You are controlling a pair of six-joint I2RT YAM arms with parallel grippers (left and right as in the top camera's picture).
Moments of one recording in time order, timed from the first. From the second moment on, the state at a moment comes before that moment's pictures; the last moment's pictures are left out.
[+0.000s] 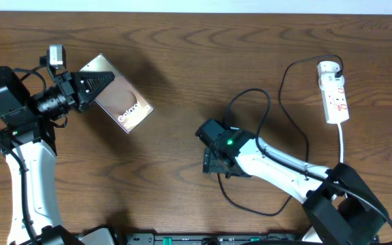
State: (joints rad) left arm 0.42 1.34 0.96 0.02 1.47 -0.89; right arm 0.81 1.71 0.99 -0.75 0.04 0.92
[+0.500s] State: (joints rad) left arm 0.42 1.34 0.96 0.02 1.47 -0.85; right arm 0.86 1.71 0.96 -0.75 0.04 0.98
